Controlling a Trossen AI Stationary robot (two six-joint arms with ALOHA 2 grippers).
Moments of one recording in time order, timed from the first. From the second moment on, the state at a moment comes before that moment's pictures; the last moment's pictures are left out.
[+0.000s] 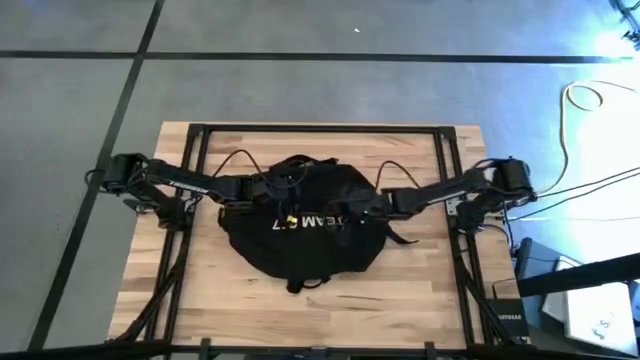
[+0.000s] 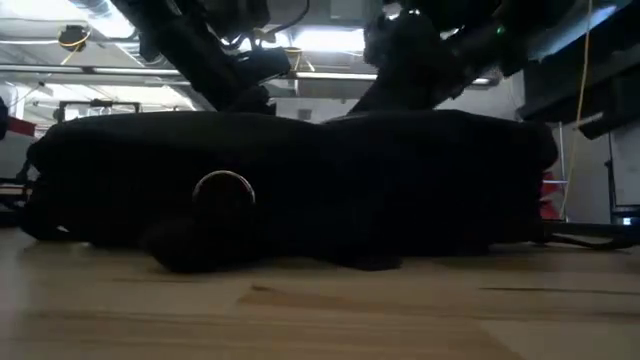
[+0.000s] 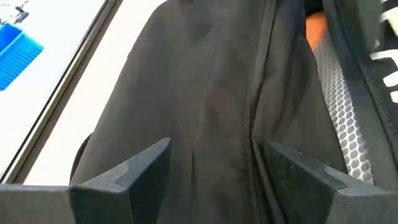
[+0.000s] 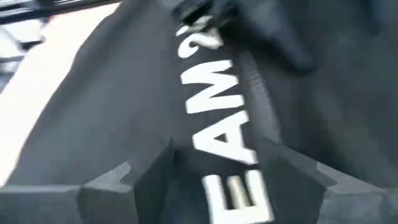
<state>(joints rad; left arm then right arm) 0.04 1.49 0.80 -0.02 -0.37 0.11 0.06 1.63 0.83 0.22 -0.05 0.24</state>
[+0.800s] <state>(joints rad) 0.05 1.49 0.80 0.06 -0.21 -0.02 0.20 1.73 0.83 0.28 -0.31 0.28</state>
